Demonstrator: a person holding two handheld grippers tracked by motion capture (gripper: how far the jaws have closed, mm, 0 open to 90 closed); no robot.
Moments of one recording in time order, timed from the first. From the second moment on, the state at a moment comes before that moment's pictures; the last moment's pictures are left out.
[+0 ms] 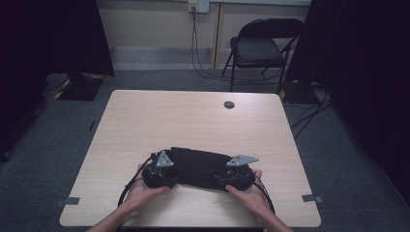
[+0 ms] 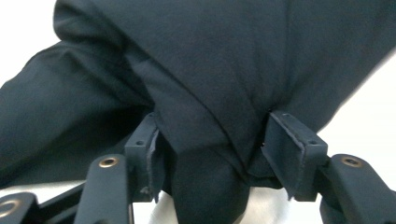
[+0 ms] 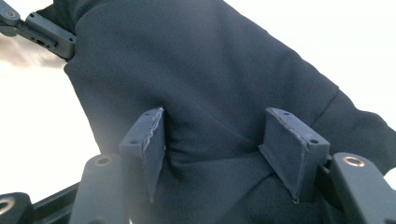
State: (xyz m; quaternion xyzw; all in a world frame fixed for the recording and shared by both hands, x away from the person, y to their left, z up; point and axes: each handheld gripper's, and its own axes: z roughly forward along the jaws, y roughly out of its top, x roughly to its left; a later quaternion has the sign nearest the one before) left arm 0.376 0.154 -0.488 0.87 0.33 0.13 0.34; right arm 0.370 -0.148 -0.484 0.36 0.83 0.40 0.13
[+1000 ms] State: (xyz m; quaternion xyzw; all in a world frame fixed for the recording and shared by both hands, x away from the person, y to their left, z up) left arm 0.372 0.243 -0.454 0.82 0.39 0.14 0.40; right arm 0.376 -0.190 -0.447 0.37 0.79 0.47 0.12
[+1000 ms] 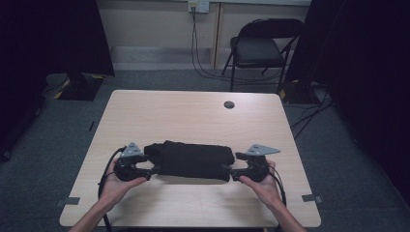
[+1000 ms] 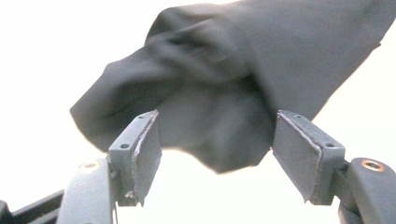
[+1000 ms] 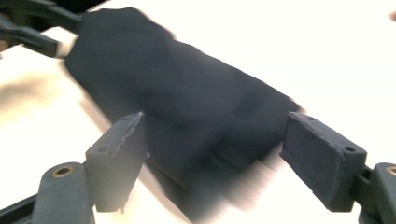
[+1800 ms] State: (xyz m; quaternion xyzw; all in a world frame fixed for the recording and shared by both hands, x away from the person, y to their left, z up) left arm 0.376 0.286 -0.504 0.80 0.44 0.19 0.35; right arm 0.376 -0.266 -0.504 0.51 0.76 0.33 0.23
